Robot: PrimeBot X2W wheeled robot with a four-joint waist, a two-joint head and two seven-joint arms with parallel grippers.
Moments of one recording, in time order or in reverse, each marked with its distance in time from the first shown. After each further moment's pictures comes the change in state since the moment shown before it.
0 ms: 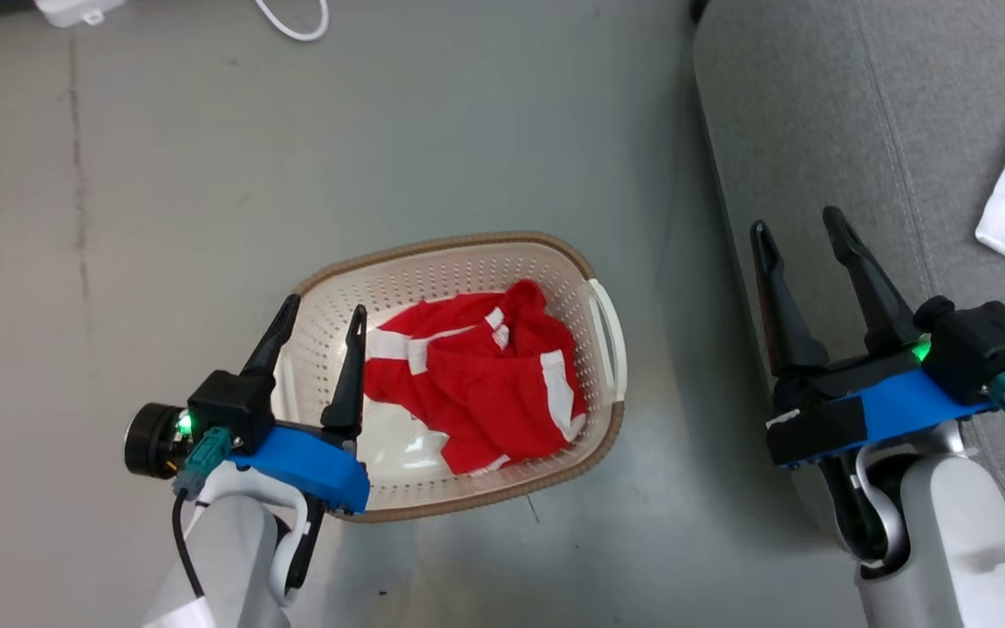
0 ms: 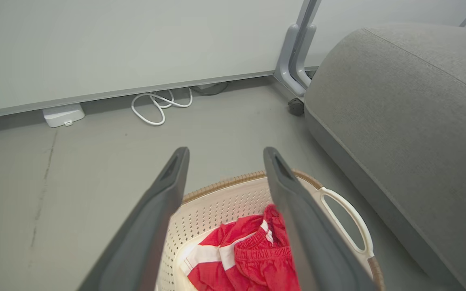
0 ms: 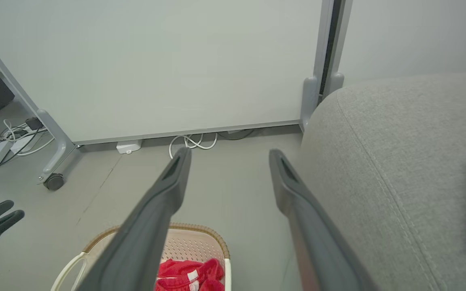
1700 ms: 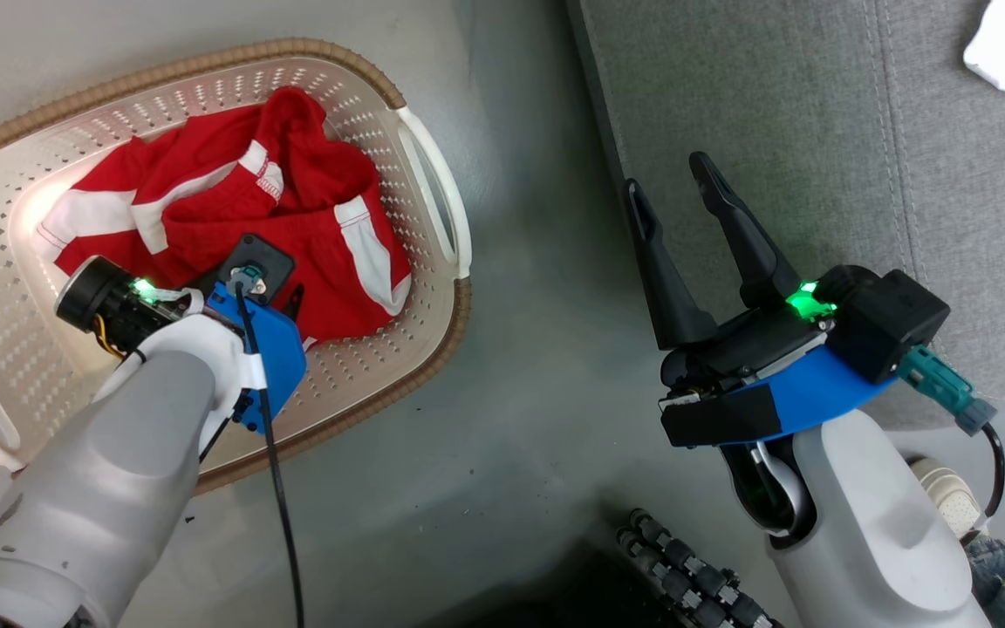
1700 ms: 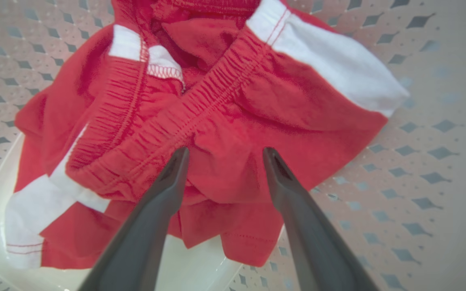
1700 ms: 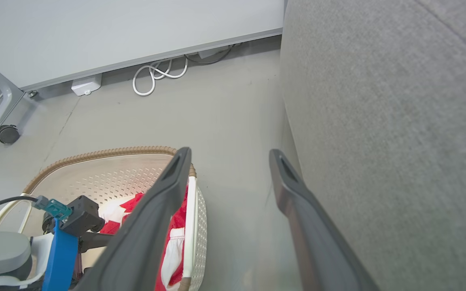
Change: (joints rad) left arm -0.581 0.204 -0.789 0.586 -0.272 0.000 0.259; right arm -0.166 0.000 0.260 0.113 0.161 0.000 -0.196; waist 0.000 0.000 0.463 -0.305
